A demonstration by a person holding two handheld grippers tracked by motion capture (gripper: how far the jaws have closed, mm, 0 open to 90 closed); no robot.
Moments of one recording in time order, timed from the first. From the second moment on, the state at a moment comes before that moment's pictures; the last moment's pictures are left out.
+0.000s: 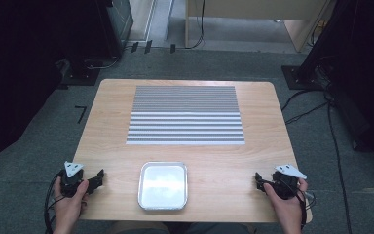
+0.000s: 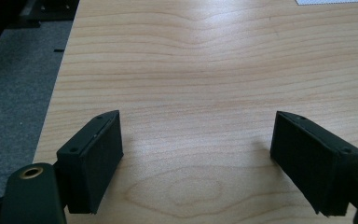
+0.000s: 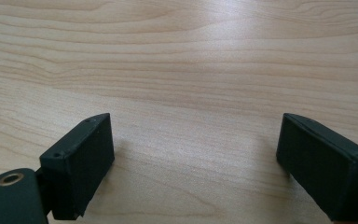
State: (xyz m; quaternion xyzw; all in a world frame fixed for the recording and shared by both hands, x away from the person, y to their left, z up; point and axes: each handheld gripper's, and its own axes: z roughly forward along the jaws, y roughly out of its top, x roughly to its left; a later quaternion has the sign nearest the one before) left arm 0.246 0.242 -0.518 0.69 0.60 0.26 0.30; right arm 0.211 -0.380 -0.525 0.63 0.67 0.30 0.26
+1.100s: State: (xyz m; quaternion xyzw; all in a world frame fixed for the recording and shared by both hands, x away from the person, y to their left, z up) left arm 0.232 0.210 -0.502 0.68 0.59 0.27 0.32; right arm 0.200 -0.347 -0.489 0.63 0.62 0.38 0.27
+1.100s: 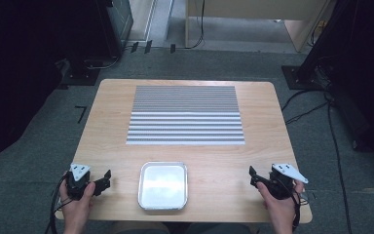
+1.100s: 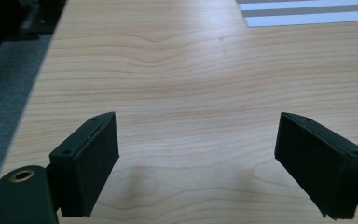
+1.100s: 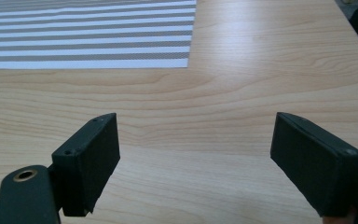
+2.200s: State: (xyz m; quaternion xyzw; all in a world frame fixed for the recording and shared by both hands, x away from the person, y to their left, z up) left arm 0.221 0.169 -0.497 0.71 0.56 0.24 0.35; right arm 0.201 -0.258 -0.486 0.58 0.65 0.40 0.27
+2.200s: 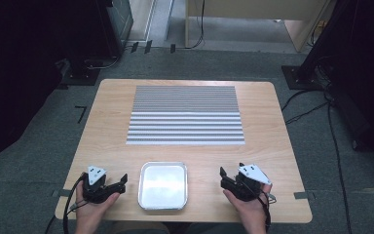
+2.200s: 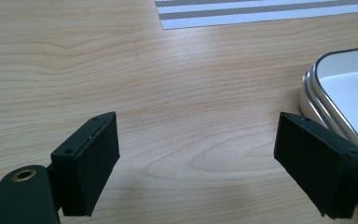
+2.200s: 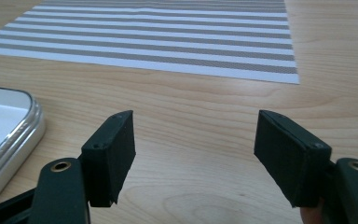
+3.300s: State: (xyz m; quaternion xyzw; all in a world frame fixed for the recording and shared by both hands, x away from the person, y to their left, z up) left arm 0.212 0.153 -0.496 0.72 0.55 0.18 0.39; right arm 0.196 -0.196 -0.500 0.54 0.67 0.47 0.19
